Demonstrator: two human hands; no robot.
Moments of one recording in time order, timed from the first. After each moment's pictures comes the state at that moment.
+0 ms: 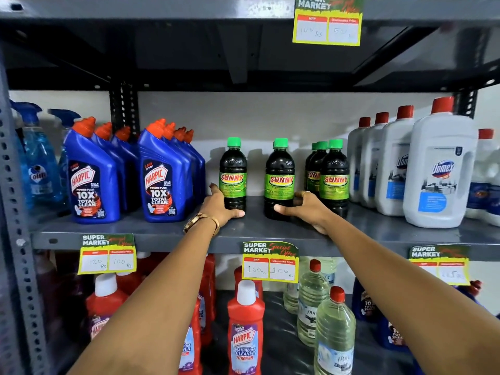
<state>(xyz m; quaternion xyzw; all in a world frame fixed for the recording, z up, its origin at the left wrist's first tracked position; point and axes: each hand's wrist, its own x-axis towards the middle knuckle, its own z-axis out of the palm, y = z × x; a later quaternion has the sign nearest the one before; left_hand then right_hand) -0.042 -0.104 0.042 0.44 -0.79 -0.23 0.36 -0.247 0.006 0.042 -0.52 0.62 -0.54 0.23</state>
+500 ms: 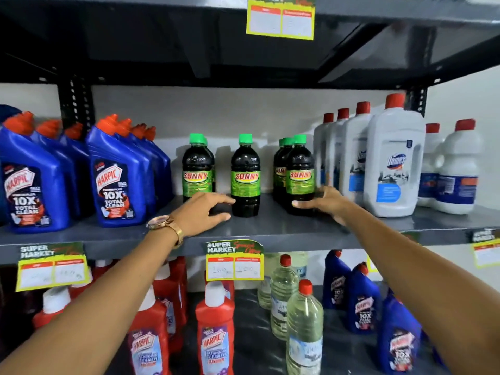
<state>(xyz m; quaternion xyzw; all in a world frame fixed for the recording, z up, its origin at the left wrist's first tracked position) -0.053 -0.077 0.045 0.17 -0.93 0.01 0.31 -0.338 0.065 0.050 -0.42 0.70 -0.54 0.18</state>
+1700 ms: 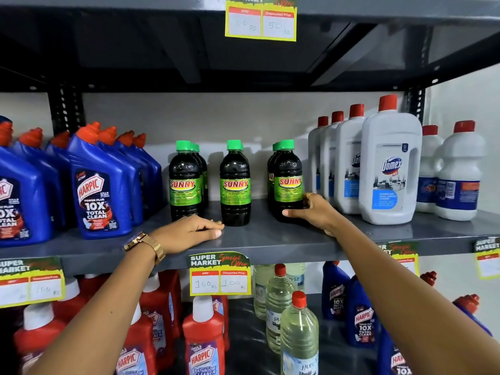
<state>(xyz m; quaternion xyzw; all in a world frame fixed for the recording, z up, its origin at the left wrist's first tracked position) -0.052 -0.074 0.039 0.21 -0.96 -0.15 0.13 -0.348 0.053 0.038 -0.51 0.67 -0.53 0.13</state>
